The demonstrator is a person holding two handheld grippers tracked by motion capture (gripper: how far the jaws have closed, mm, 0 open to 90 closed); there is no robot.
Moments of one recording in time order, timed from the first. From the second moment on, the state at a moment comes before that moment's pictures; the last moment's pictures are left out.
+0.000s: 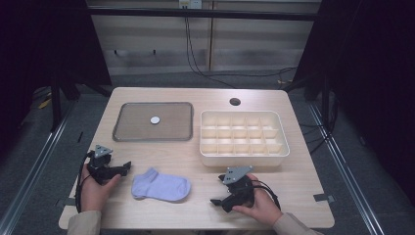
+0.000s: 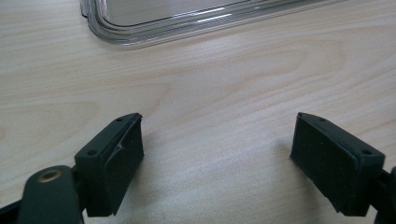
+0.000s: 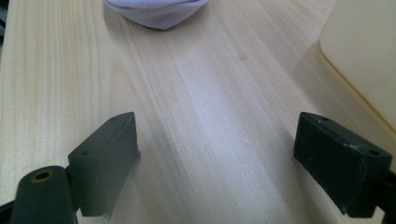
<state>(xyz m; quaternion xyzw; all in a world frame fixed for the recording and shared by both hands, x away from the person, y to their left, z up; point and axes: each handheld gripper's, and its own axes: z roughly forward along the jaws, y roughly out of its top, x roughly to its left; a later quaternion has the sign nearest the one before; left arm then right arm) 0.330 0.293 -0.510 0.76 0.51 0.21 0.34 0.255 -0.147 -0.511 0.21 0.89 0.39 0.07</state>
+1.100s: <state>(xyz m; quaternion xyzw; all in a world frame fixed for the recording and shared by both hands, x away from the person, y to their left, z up) 0.293 0.275 -0.474 0.79 0.51 0.13 0.33 0.259 -0.125 -0.502 0.19 0.90 0.39 0.06</state>
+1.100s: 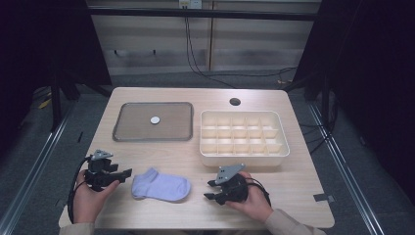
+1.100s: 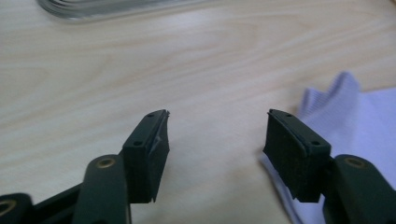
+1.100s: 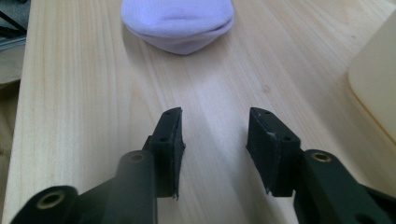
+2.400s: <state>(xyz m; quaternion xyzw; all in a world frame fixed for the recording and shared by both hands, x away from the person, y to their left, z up) 0.284 0.250 -0.481 0.81 0.52 0.05 0.28 0.263 -0.097 -0.503 0.19 0.90 0.40 0.03</state>
